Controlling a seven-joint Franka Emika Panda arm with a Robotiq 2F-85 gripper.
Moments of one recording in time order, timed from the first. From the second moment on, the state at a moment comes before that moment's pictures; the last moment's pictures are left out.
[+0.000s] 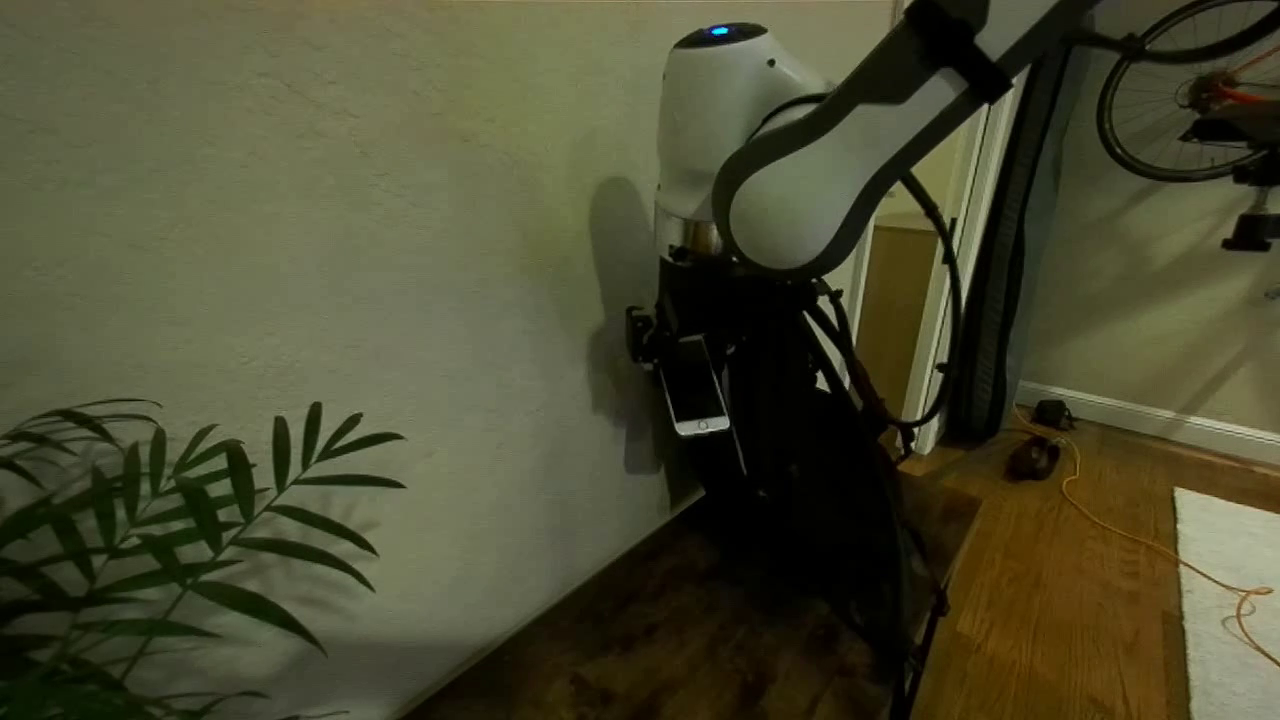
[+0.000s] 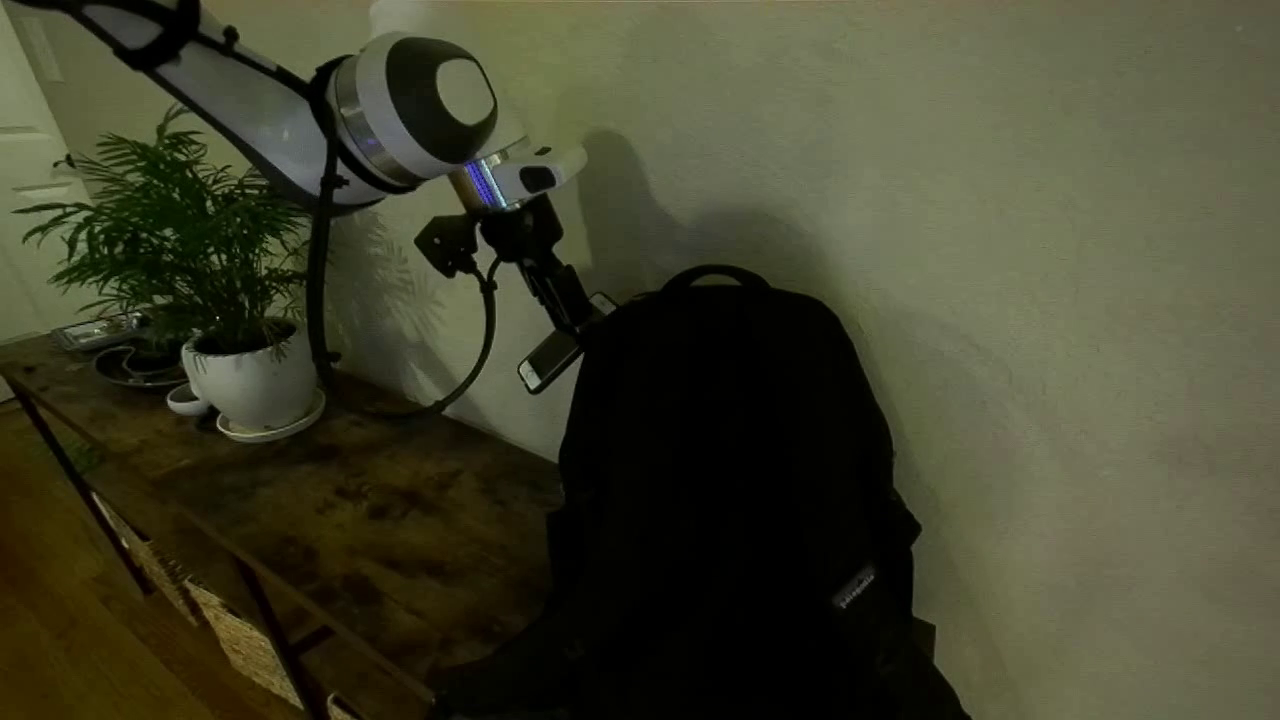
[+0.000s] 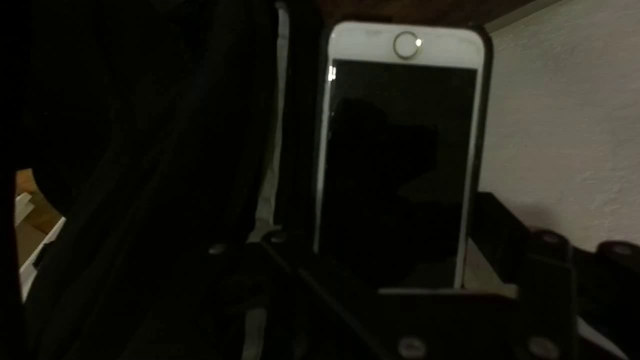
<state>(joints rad) 0.30 0.60 -0.32 -1.73 -0.25 2.57 0.84</state>
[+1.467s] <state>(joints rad) 0.30 0.47 -0.31 -1.95 -0.60 2.63 1.28</state>
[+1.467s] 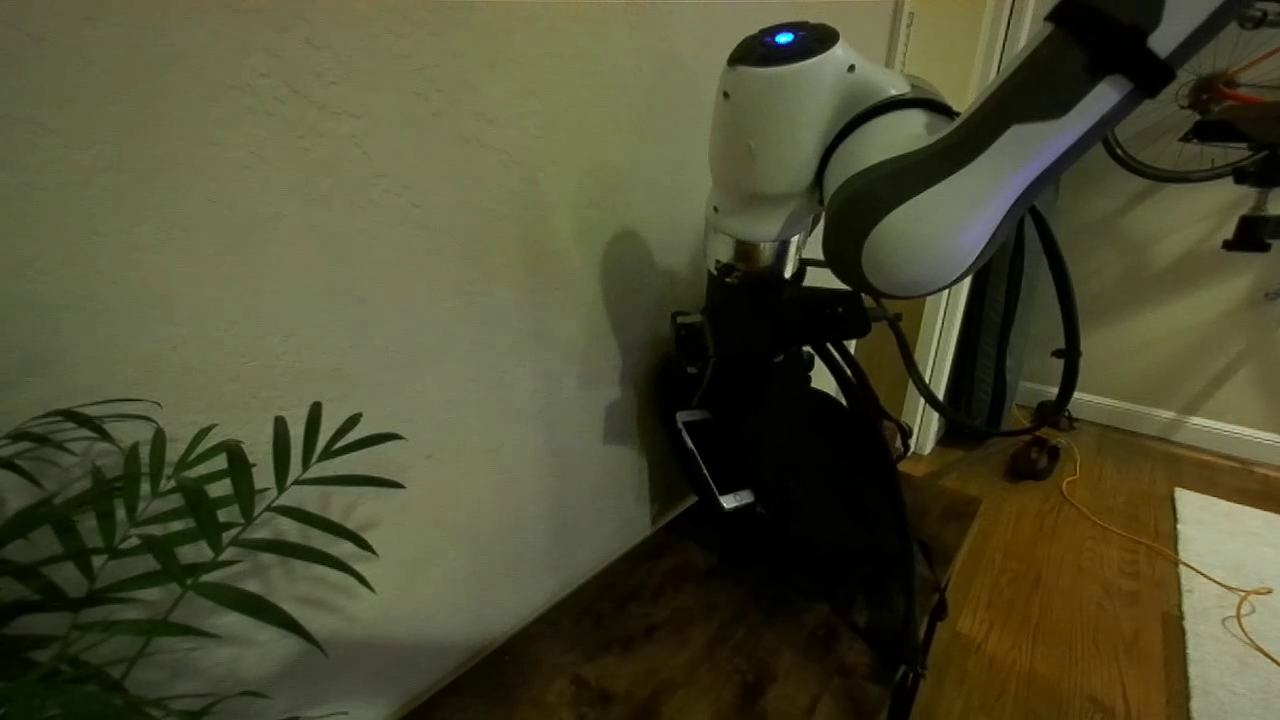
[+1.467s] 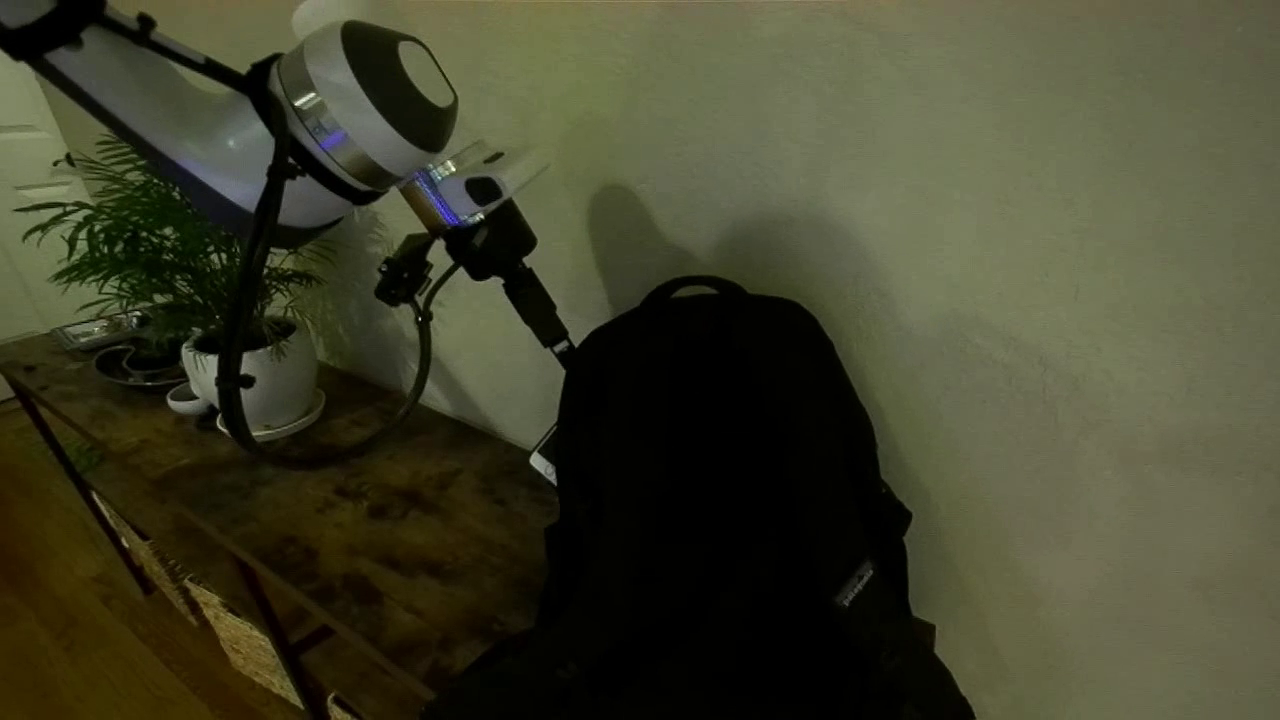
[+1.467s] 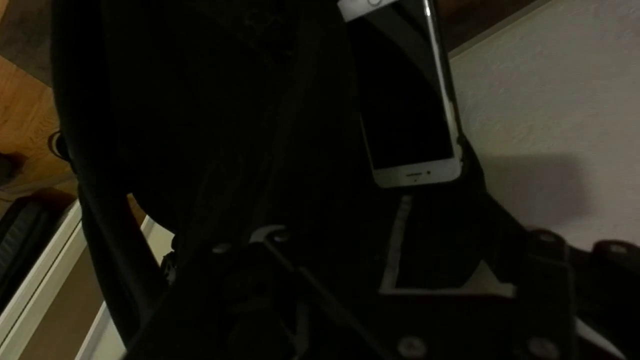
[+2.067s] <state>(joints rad) 0.29 0.49 -0.26 -1.95 -0.60 2.63 1.25</state>
